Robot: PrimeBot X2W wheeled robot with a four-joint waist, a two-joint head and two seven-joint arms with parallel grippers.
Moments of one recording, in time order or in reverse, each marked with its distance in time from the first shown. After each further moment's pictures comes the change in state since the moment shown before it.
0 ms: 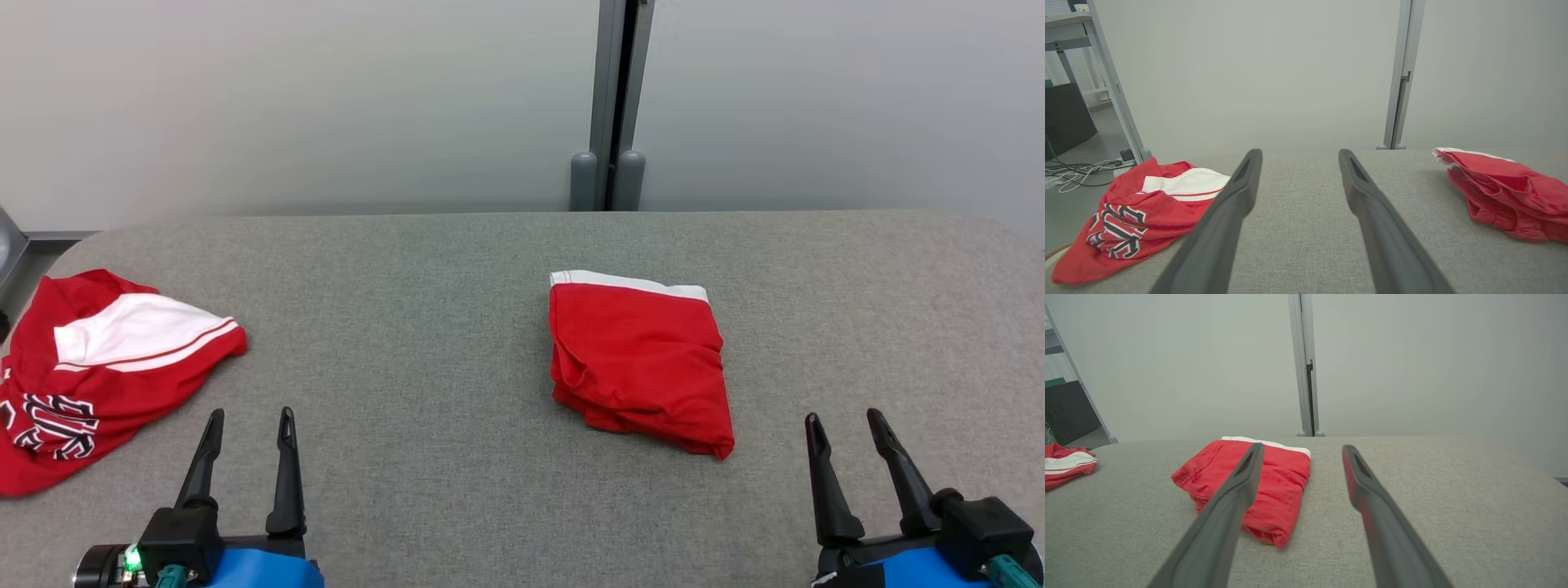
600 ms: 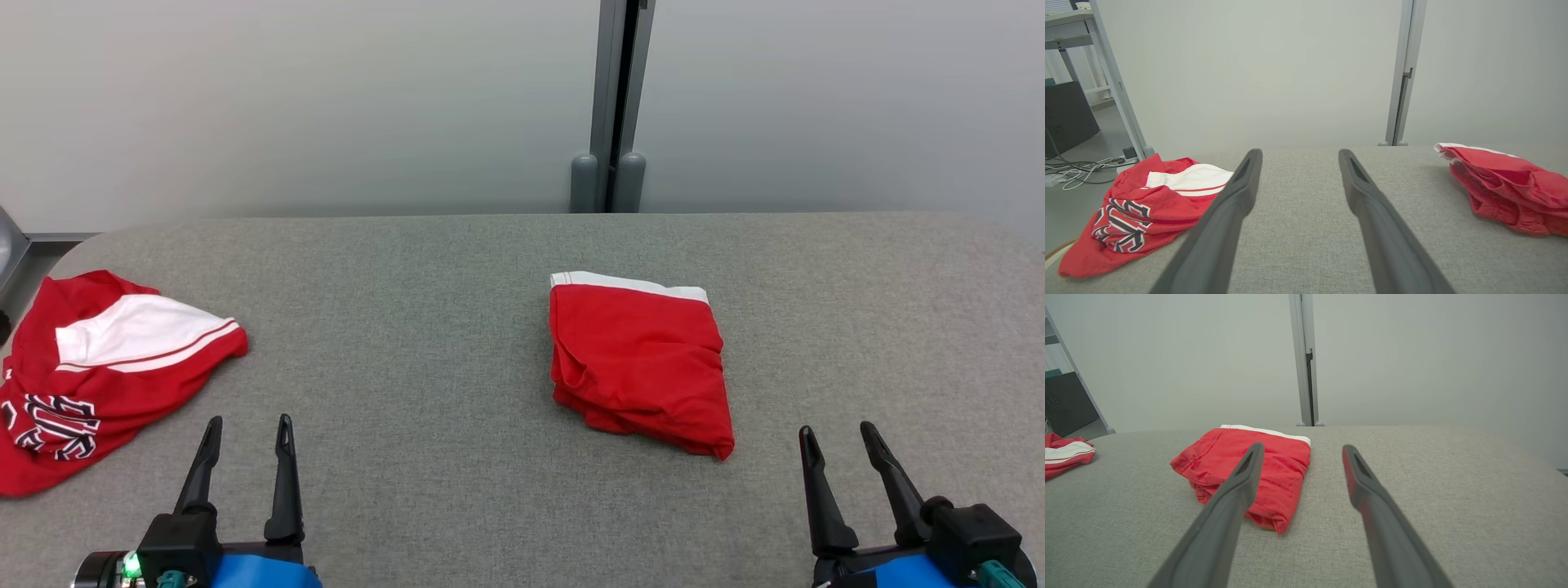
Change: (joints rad) left arm 0.012 0.007 0.000 0.002 -0.001 0.004 0.000; right arm 0.012 0.007 0.004 0.022 -0.016 0.000 0.006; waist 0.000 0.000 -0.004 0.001
